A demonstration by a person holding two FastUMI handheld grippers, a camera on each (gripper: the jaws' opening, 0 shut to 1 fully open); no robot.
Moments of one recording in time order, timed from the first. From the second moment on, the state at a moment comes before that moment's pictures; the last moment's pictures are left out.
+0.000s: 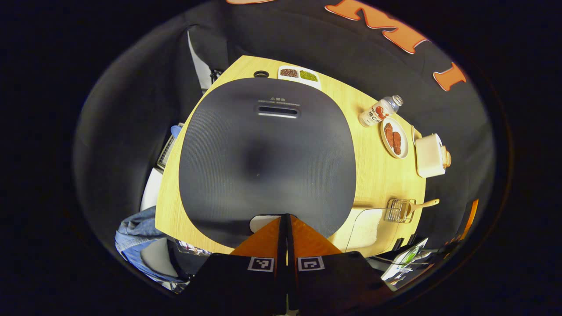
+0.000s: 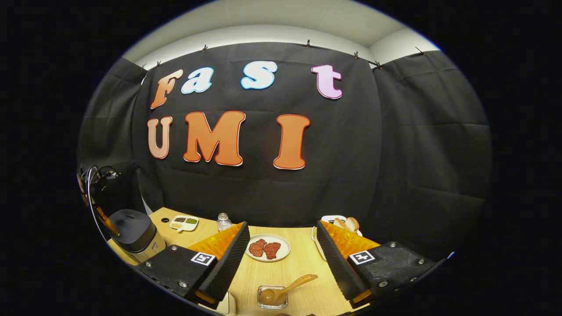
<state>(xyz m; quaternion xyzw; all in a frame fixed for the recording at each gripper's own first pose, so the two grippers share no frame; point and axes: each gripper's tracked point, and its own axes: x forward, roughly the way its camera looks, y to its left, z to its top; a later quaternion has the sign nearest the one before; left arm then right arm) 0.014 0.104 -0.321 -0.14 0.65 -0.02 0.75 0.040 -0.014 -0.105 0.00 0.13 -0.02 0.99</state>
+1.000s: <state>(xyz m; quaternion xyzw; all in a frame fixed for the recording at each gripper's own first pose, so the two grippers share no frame) 0.065 0.133 -0.126 0.10 0.30 0.10 0.94 0.044 -0.022 -0.163 0.02 0.20 0.01 0.98</state>
